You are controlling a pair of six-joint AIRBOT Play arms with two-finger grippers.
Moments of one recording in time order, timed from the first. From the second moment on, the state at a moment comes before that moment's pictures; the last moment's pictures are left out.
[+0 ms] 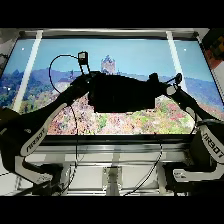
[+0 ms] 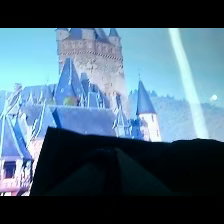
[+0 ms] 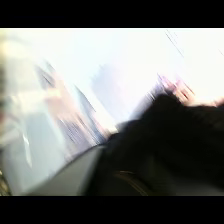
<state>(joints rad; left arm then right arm) -0.45 -1.69 1.31 2.29 -0.09 -2.66 0.09 -1.50 1.01 -0.88 0.22 2.11</state>
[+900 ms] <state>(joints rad) -0.31 -1.37 1.48 2.27 -0.01 -2.61 -0.32 -1.63 1.32 -0.82 1.02 1.49</state>
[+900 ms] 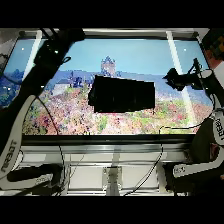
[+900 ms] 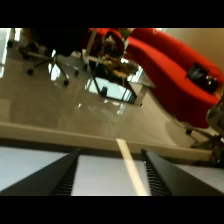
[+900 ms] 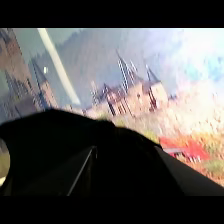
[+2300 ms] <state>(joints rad) -0.49 -1.13 1.48 2.19 -0.38 -2.60 -0.14 -1.96 1.49 -0.83 1.33 1.29</state>
